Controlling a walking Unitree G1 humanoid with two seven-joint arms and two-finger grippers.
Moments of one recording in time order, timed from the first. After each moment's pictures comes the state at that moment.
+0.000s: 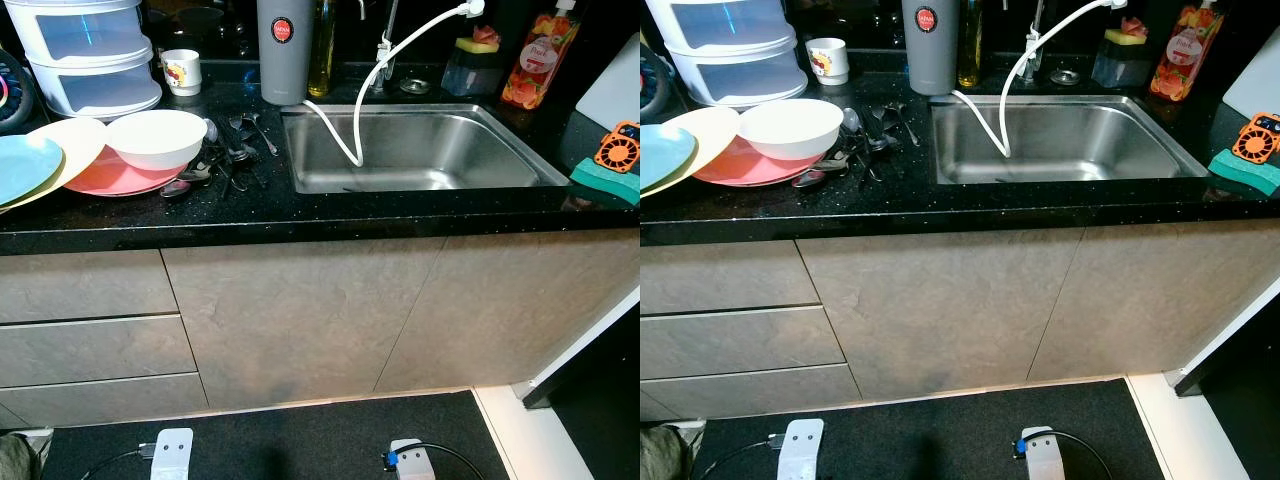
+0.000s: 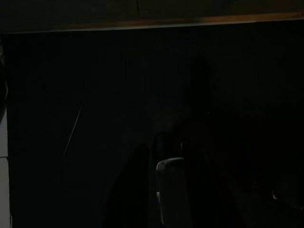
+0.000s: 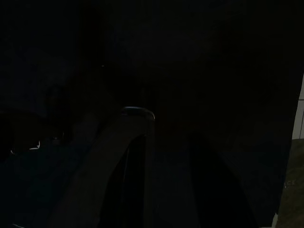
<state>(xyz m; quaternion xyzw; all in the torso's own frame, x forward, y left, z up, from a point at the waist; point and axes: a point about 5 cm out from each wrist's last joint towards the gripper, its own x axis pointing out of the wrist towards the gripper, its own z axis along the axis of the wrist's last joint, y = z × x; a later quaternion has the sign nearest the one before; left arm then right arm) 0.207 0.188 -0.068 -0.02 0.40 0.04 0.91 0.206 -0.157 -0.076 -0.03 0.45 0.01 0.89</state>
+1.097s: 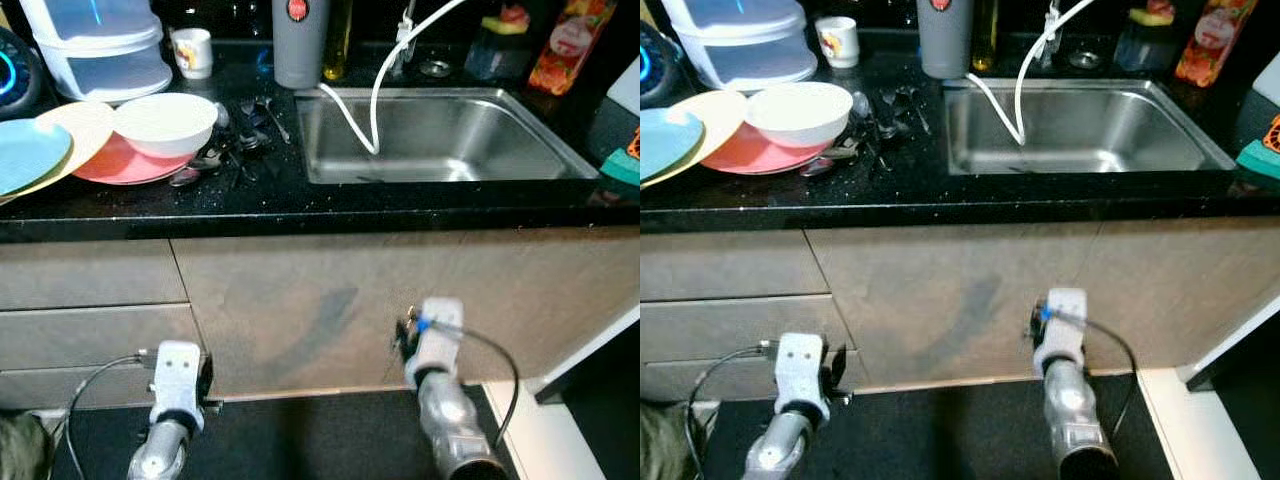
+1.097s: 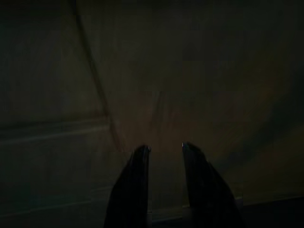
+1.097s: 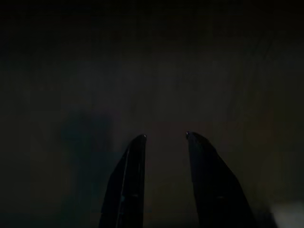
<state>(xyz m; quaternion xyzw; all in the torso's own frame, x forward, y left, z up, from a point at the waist) 0.280 0.170 0.069 0.03 -0.01 -0.03 1.00 0.340 -0.169 0.113 0.03 -0.07 -0.04 1.00</state>
